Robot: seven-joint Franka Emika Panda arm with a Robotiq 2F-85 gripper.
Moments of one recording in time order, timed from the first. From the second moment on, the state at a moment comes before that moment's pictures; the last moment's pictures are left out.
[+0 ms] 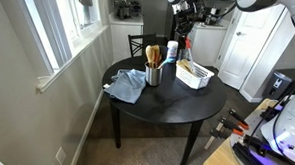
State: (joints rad) arm 0.01 0.82 -0.19 -0.94 -0.13 1.46 0.34
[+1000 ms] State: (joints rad) arm -0.02 1.10 -0.24 -0.63 -0.18 1.38 0.34
